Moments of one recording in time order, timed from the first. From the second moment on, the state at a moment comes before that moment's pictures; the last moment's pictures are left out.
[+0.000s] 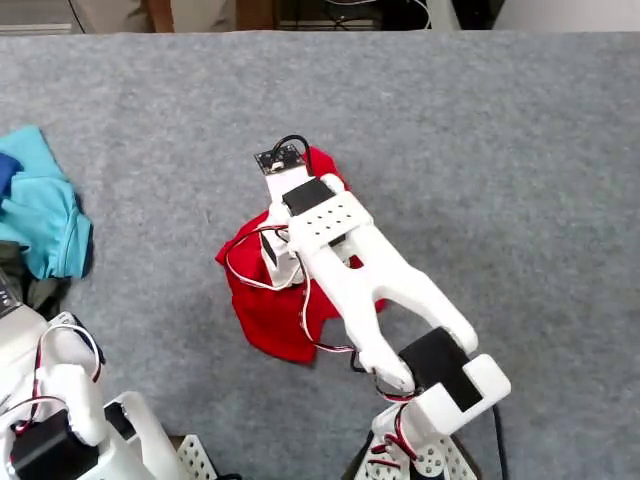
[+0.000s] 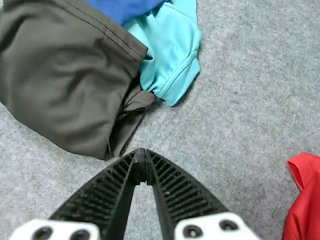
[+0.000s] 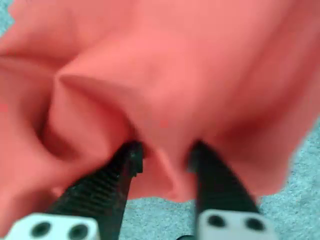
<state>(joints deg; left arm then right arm) -39.6 -86.4 47.4 91.2 -9.3 -35.4 4.4 17.5 78.6 -22.8</state>
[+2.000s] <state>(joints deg) 20.7 -6.9 21.3 62.3 9.7 32.2 -1.1 14.2 94.9 27.6</state>
